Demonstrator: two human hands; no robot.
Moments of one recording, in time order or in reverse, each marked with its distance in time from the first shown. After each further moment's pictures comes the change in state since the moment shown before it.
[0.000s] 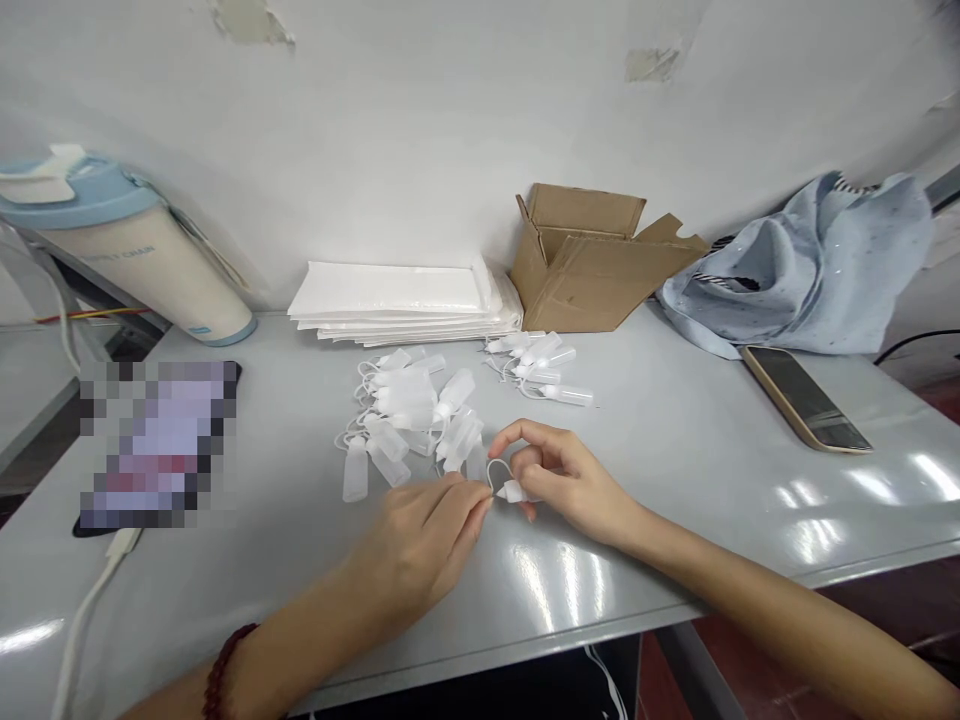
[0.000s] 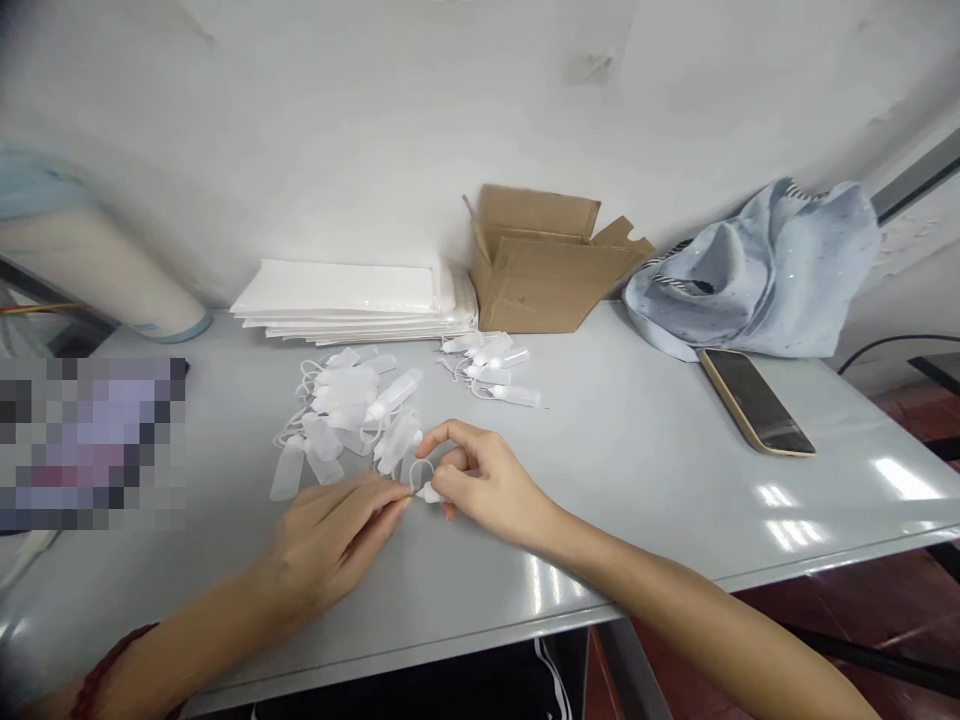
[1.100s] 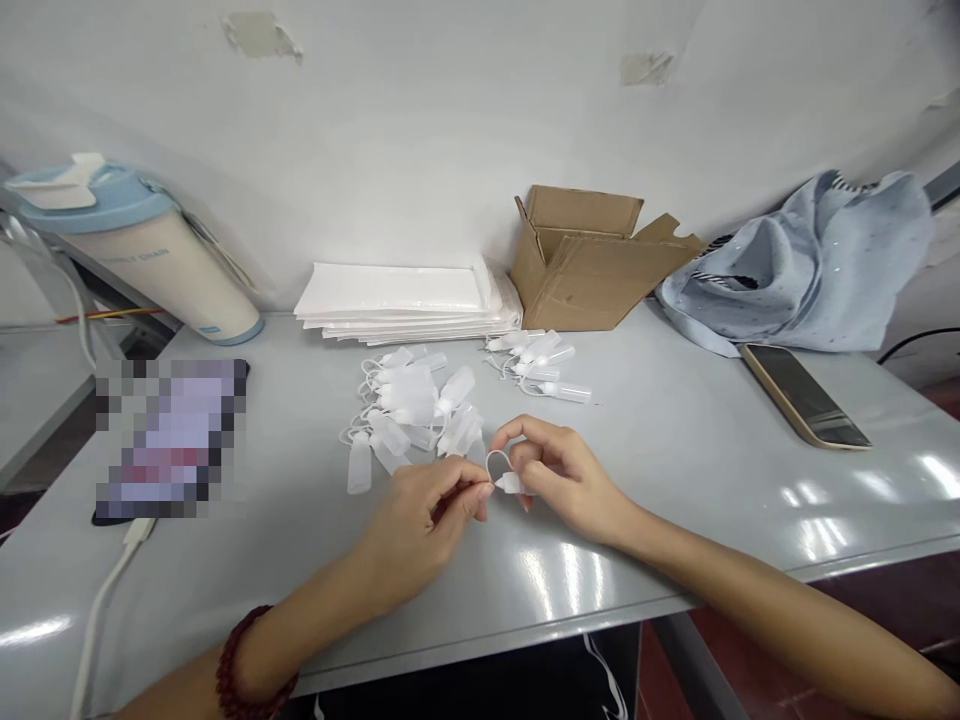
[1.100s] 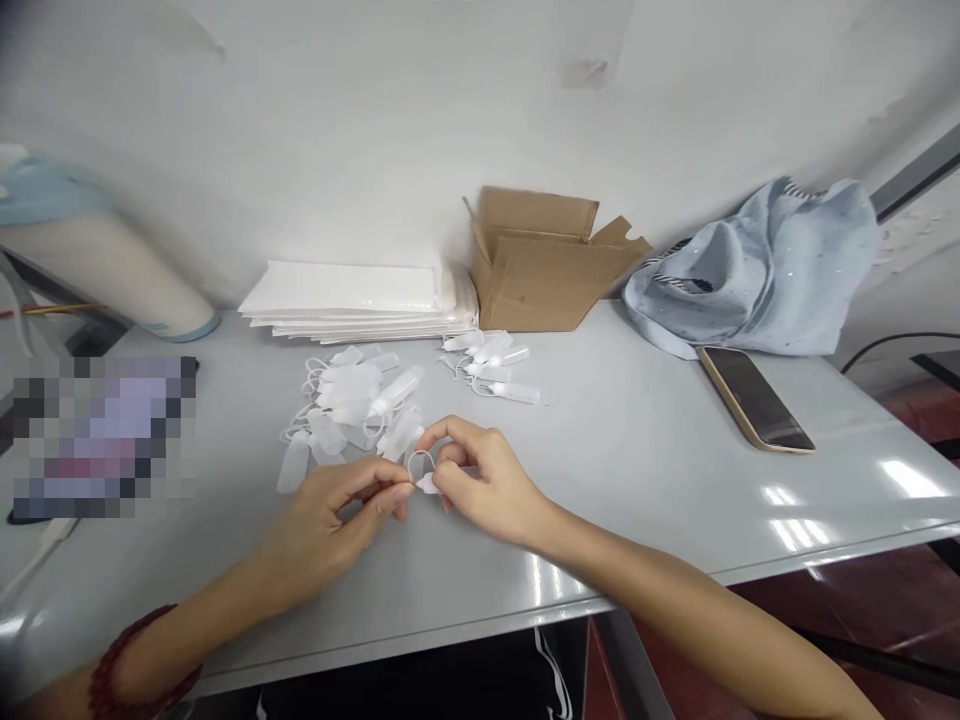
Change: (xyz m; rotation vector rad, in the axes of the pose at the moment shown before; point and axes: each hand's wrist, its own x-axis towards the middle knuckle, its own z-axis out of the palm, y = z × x) left_hand 0.012 0.006 -0.009 -0.406 -0.202 -0.500; right_hand -0.003 0.005 0.004 -0.098 0.050 -0.122
